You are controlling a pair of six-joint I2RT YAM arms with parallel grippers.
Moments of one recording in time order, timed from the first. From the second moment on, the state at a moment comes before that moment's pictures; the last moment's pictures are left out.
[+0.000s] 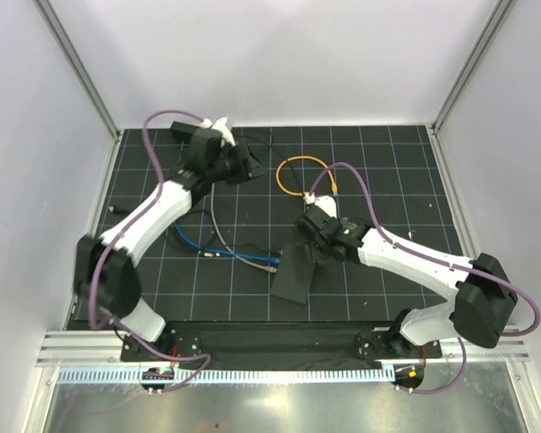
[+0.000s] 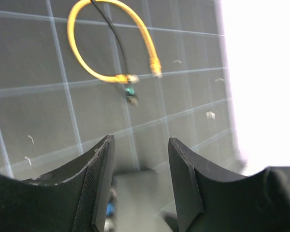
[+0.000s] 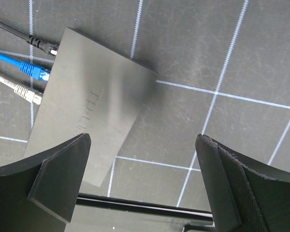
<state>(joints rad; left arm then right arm) -0.44 1.64 1.36 -0.25 0.25 -0.65 0.86 1.36 0.99 -0.76 0.35 0.62</state>
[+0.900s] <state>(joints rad) -0.98 1.12 0.26 0.34 -0.33 -1.47 0.86 1.61 1.04 -0.58 0.25 0.71</state>
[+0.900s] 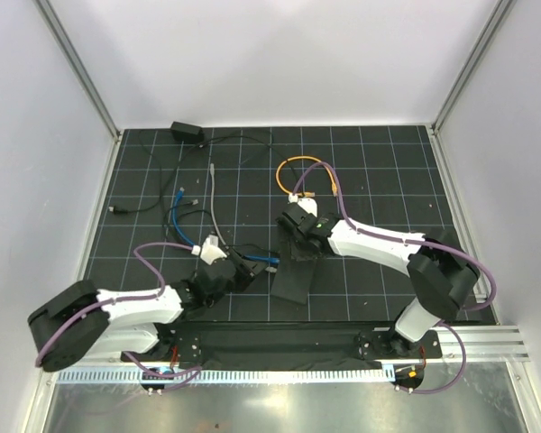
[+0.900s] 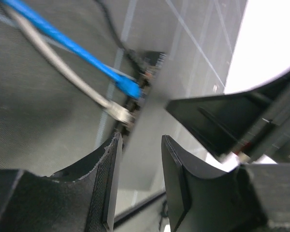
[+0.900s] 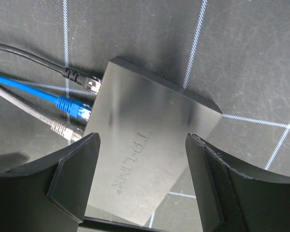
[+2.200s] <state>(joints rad) -1.08 1.65 0.20 0.94 -0.45 -1.78 0.86 1.65 1.04 -0.51 0.24 0.72</state>
